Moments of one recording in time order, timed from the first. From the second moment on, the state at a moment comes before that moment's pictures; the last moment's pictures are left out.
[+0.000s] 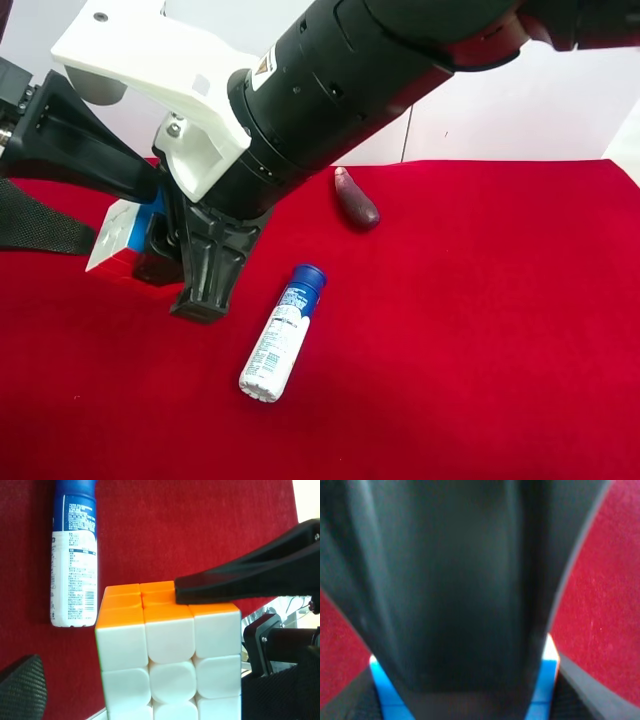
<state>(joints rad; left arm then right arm) -0.15 1.05 -0.84 -0.82 1.05 0.22 0.98 1.59 -1.24 0.45 0.55 -0.96</state>
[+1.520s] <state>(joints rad) -0.15 1.11 -0.80 -0.90 1.02 0.24 0.98 1.59 -1.24 0.47 0.53 -0.96</state>
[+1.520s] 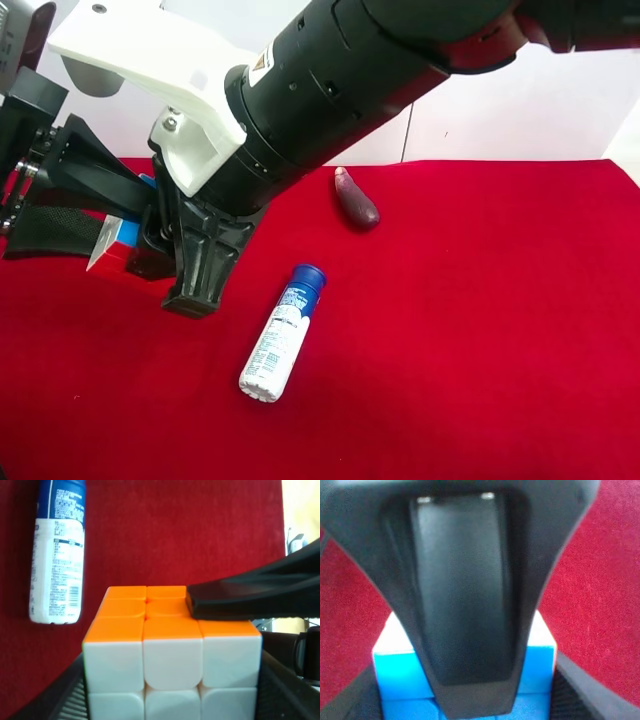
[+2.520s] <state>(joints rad) -0.15 1.11 -0.80 -0.88 1.02 0.24 0.98 1.50 -1.24 0.36 0.66 -0.84</state>
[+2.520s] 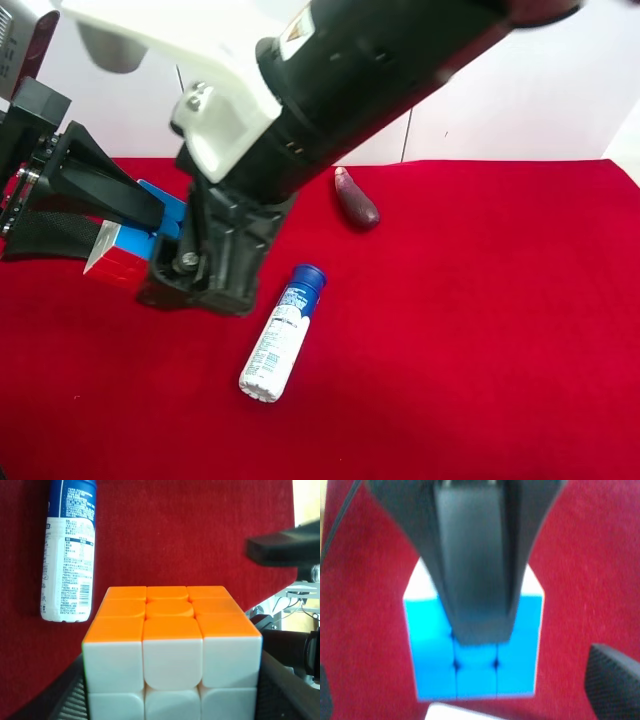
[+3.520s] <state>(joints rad) -0.15 1.11 -0.80 -0.87 1.02 0.24 0.98 1.18 -1.01 0.03 1.22 -0.28</state>
